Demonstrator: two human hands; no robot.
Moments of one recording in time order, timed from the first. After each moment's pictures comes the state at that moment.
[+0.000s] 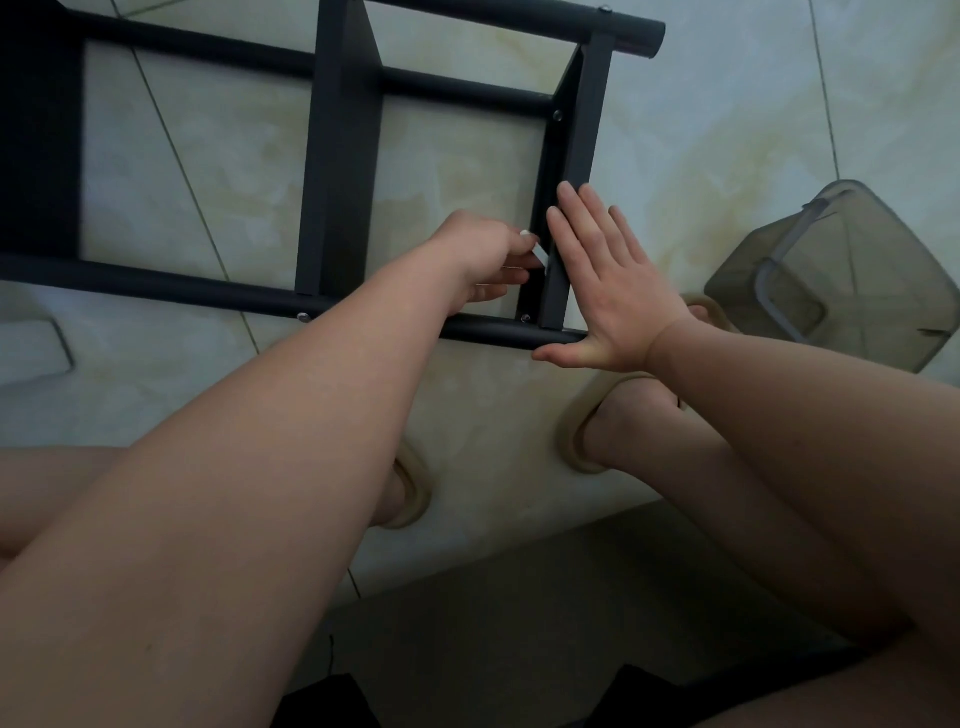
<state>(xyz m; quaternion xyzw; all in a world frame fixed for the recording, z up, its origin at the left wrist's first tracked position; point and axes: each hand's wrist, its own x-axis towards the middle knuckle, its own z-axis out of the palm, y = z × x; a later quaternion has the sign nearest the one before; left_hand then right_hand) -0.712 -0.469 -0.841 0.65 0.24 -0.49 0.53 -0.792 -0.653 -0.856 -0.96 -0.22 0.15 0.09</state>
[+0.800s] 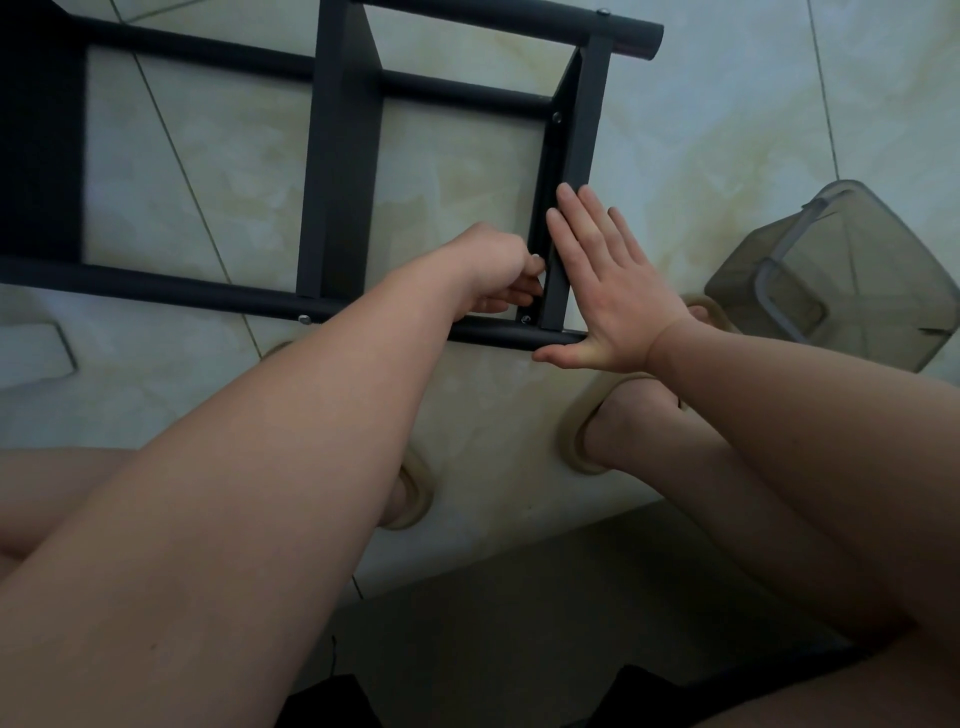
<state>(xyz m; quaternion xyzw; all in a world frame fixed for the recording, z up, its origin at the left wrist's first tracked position) -0.716 -0.478 -0.834 0.68 0.18 -0.54 0.46 -0.792 -0.653 -0.855 -0.96 -0.22 0.14 0.09</state>
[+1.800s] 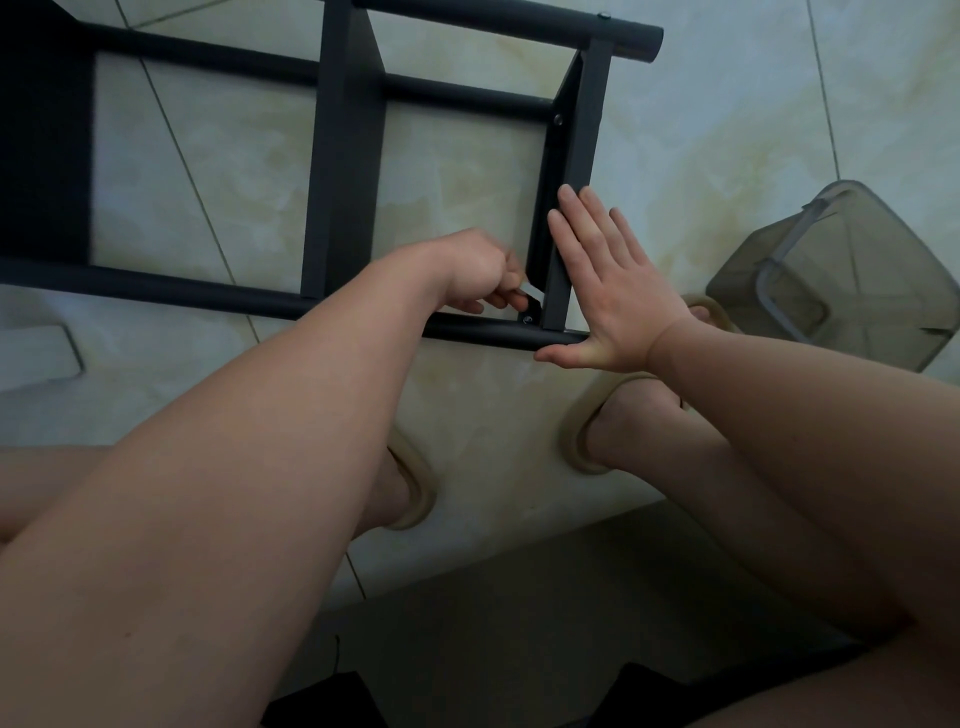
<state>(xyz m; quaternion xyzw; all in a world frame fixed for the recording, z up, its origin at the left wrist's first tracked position) -0.708 -0.458 -0.833 0.72 0.04 -0.58 0.37 -0.792 -0.654 -0.857 -0.96 -0.23 0.14 0.08</state>
